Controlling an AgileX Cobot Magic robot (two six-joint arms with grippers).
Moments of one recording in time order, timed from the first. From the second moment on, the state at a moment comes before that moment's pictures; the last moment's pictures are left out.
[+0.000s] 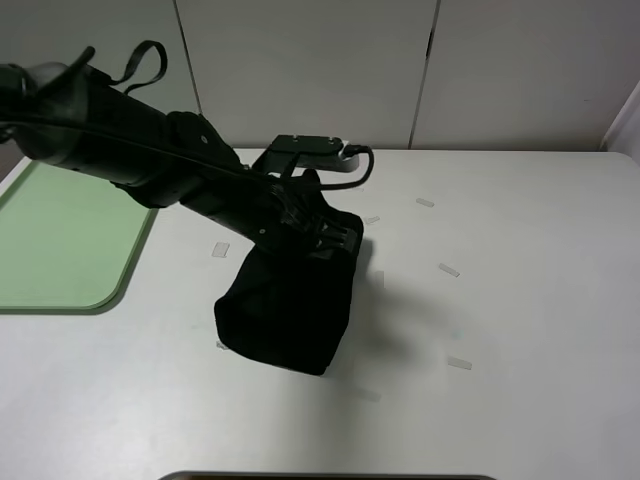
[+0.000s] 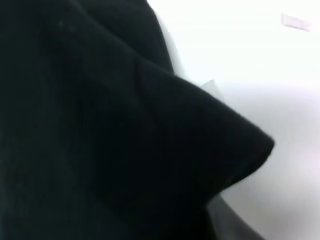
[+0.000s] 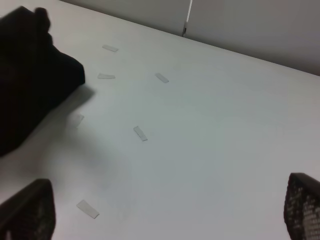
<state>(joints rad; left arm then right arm) -0.70 1.90 -1.02 -0.84 0.07 0.58 0.19 0.00 -0.49 0.06 1.03 -0.16</state>
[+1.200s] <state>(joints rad) -0.85 1.99 -1.03 -0.40 -0.10 0.66 0.19 0.00 -0.49 0.06 1.03 -0.16</state>
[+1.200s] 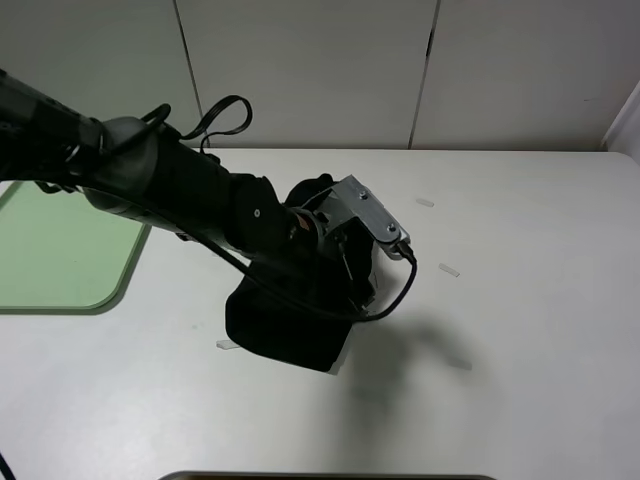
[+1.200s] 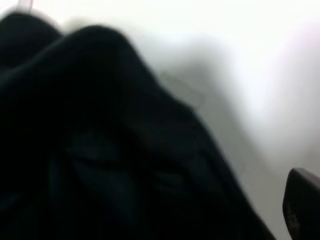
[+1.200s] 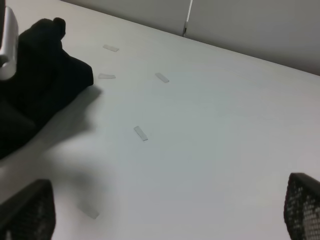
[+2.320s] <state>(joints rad) -0.80 1.79 -1.04 -0.22 -0.25 0.50 0.19 0.00 -0.49 0.06 1.03 -0.16</state>
